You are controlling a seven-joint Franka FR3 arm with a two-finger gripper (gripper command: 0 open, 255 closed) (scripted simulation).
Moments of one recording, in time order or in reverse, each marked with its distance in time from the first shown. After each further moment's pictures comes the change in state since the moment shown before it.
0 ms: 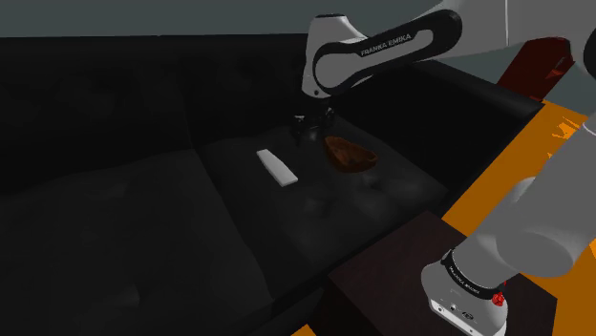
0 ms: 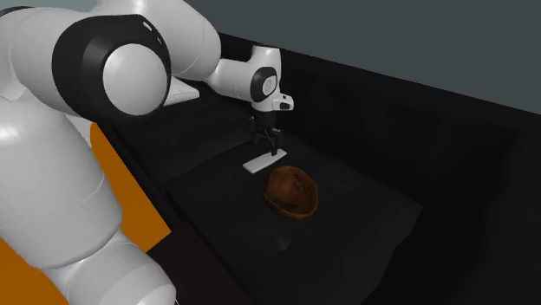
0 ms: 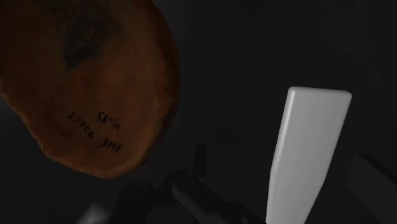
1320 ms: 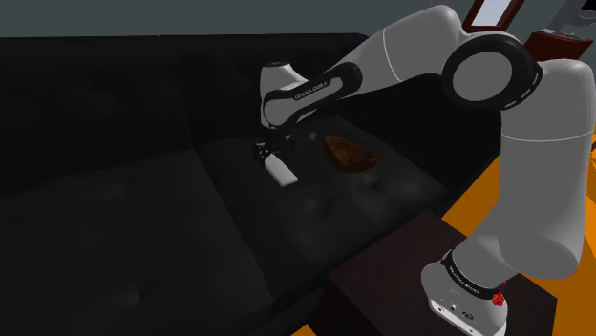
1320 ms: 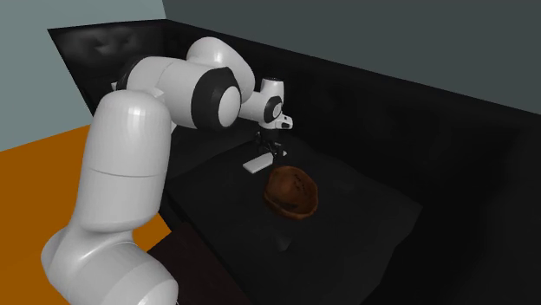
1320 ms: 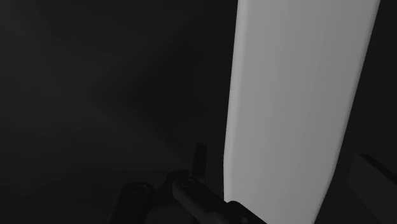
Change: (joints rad) arm 0.062 0.495 0.010 0.365 -0.035 0.081 0.106
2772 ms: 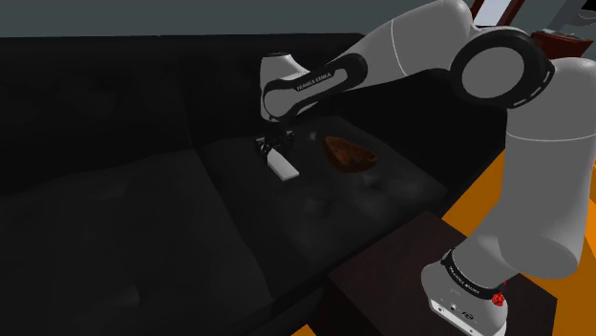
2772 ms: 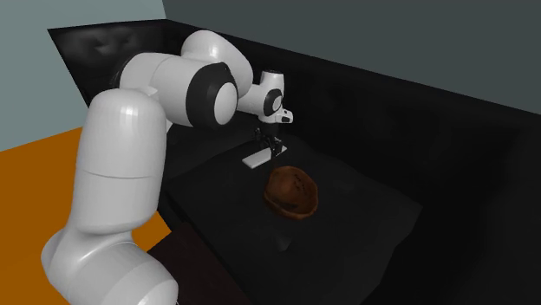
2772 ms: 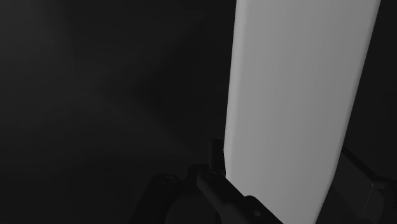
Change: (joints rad) arm -0.001 -0.037 0.003 0.011 0.004 -0.047 0.000
